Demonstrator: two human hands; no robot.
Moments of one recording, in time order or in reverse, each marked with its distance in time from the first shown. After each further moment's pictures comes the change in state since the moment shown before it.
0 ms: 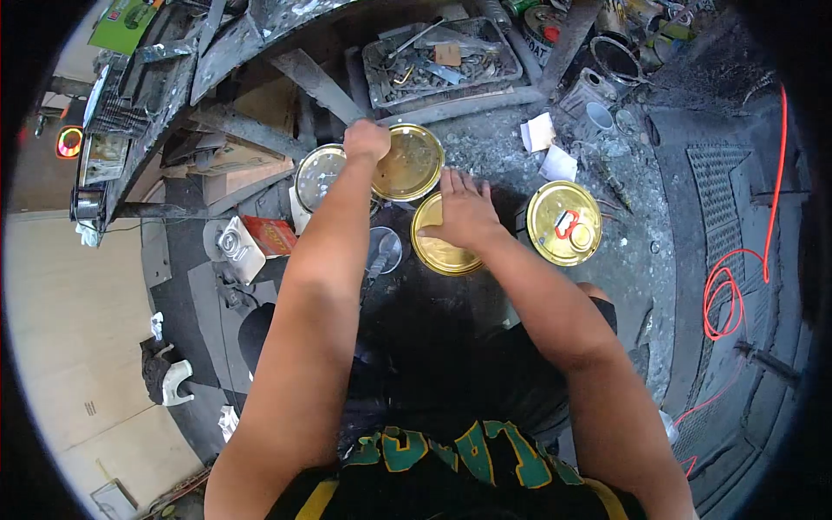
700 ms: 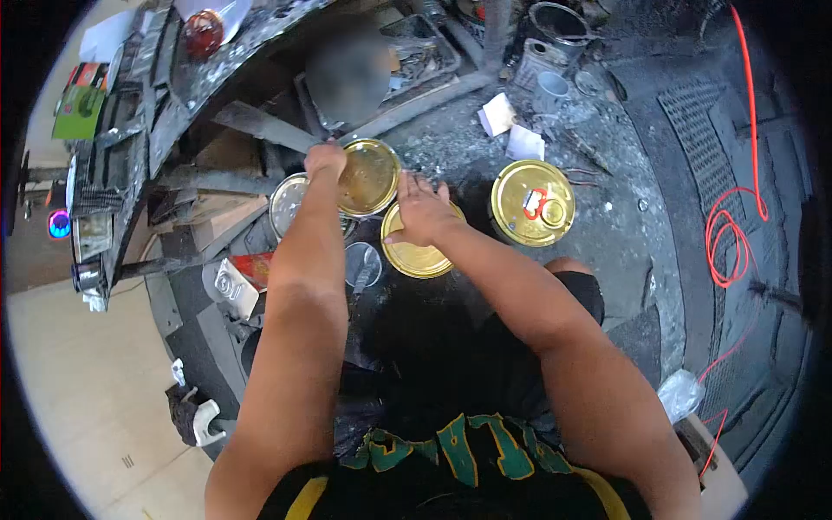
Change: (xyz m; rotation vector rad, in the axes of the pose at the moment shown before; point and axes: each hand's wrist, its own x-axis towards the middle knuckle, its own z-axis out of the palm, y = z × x) left_hand 0.025 0.006 0.017 0.026 -0.069 -0.249; right_hand 0.009 0.006 0.004 0.155 -0.045 -0.033
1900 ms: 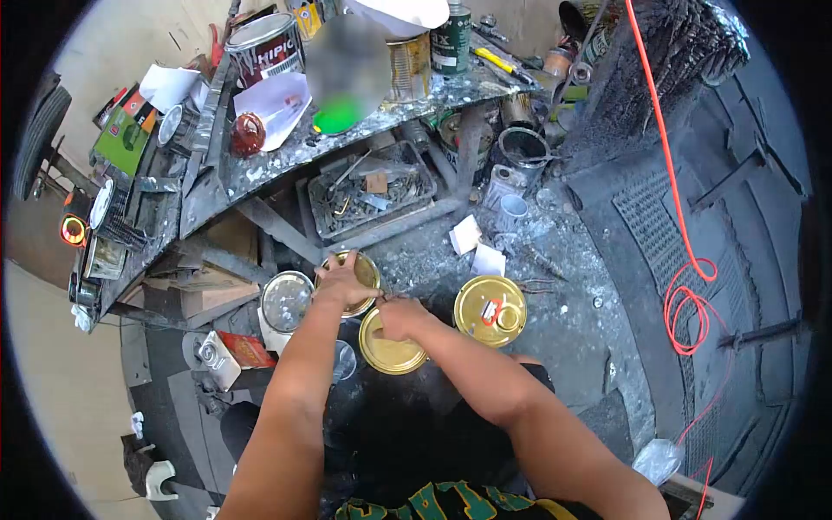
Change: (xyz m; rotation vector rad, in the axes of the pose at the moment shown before) left_hand -0.127 0.029 -0.038 0.414 -0.303 0.404; right_hand 0.002 0.012 -0.015 -0.122 -0.097 -0.144
